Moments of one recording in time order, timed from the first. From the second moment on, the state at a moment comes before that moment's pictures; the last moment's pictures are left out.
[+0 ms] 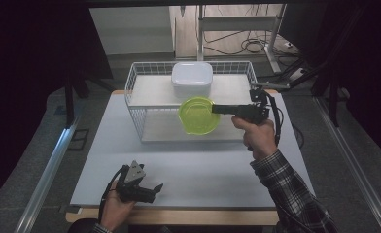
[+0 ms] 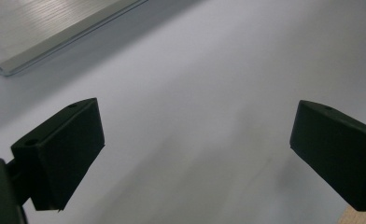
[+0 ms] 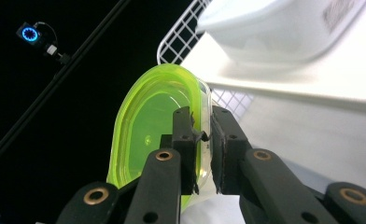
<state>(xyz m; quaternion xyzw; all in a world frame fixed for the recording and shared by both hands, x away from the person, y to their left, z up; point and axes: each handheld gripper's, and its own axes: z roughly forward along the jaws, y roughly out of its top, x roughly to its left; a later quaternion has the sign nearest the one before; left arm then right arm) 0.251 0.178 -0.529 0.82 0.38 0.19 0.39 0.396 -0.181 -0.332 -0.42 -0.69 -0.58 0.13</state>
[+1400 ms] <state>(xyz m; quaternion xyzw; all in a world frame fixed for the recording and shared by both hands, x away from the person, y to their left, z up) 0.250 0.175 -0.530 0.83 0.37 0.18 0.39 0.474 -0.147 -0.254 -0.48 -0.64 -0.60 0.02</state>
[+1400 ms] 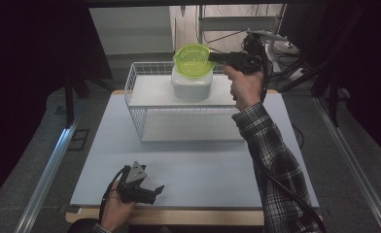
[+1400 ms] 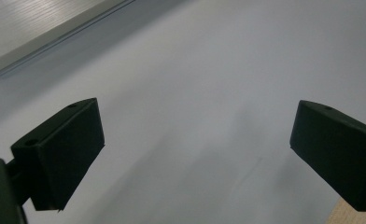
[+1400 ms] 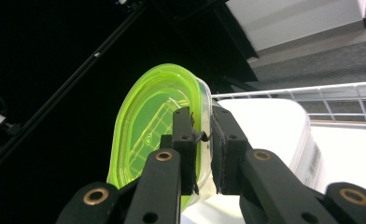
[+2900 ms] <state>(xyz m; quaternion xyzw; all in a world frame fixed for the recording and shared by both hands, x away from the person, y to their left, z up) 0.249 0.172 -0.532 0.84 0.36 0.17 0.38 0.501 -0.127 -0.267 -0.51 -0.63 -0.58 -0.03</state>
